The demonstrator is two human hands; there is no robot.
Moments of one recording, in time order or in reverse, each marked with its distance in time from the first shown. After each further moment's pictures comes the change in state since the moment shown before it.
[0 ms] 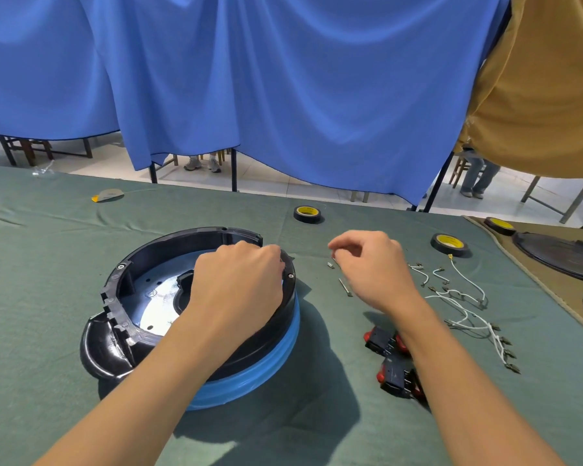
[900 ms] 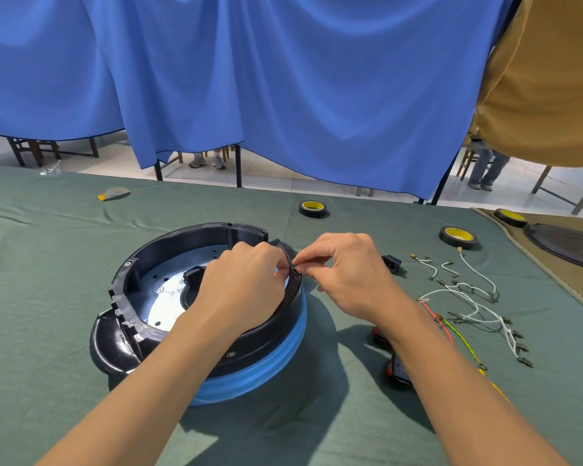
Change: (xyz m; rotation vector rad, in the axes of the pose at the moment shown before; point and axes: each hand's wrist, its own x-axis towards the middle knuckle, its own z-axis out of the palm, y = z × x) left_hand 0.004 -0.008 0.016 -0.264 -0.142 -0.086; right_hand -0.010 -0.020 0.015 0.050 -0.123 -0.346
